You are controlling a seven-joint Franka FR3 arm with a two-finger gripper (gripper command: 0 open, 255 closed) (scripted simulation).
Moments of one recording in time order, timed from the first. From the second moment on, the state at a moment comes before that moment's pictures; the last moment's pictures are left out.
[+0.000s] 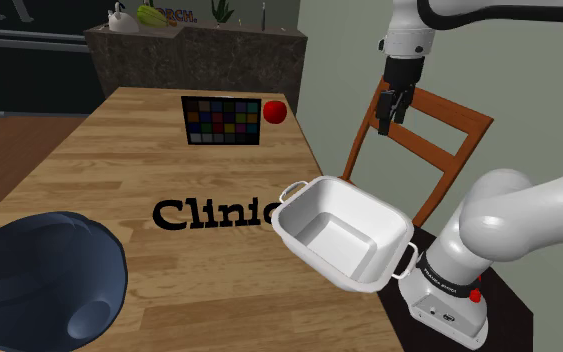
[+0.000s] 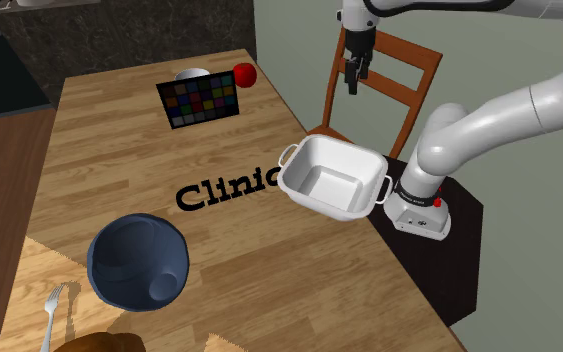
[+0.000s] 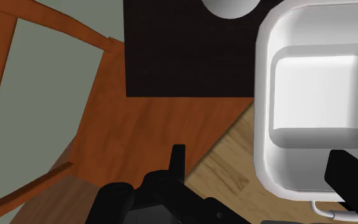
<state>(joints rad) -0.02 -0.79 -0.05 -2.42 -0.07 1.48 -0.03</state>
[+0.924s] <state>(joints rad) 0.07 -0.45 0.13 -2.32 0.06 1.68 0.17</state>
